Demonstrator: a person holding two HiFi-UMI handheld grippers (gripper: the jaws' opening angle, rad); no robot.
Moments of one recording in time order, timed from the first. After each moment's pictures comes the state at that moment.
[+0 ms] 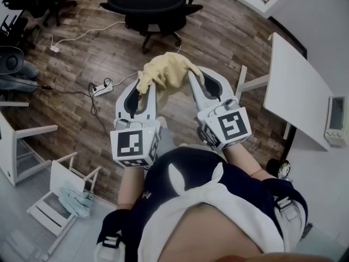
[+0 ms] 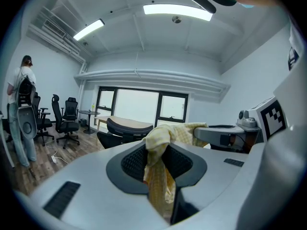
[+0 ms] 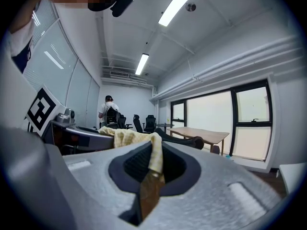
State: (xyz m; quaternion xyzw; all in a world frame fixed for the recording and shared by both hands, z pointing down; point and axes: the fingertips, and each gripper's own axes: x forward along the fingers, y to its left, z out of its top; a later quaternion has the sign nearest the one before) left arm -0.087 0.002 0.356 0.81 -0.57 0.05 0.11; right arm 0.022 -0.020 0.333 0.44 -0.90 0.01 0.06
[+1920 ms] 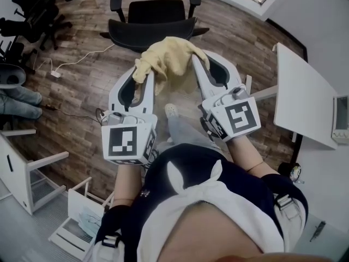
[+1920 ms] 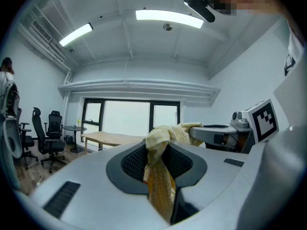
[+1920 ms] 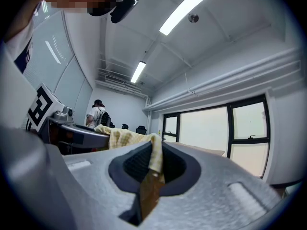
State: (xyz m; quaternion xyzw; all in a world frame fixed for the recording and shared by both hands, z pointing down) left arm -0.134 -0.179 0.297 0.85 -0.52 0.03 0.03; right arm -0.020 -0.197 0.276 0.48 -0.87 -0.06 0.01
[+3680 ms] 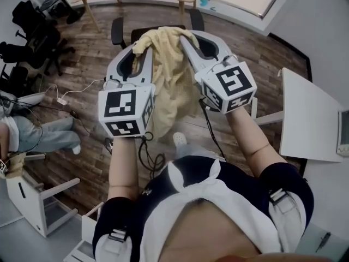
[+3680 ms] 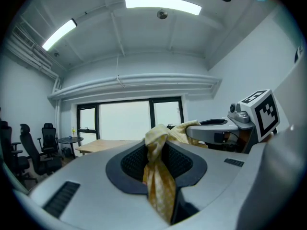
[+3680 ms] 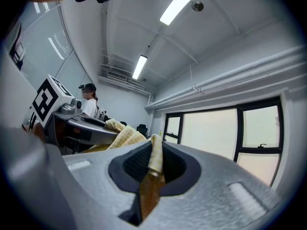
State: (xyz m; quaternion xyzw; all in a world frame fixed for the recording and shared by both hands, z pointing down) left arm -0.127 -0.439 0.238 0.86 -0.51 0.07 -0.01; right arm -0.036 -0.449 0.224 0.46 -0.89 -0.08 0.03
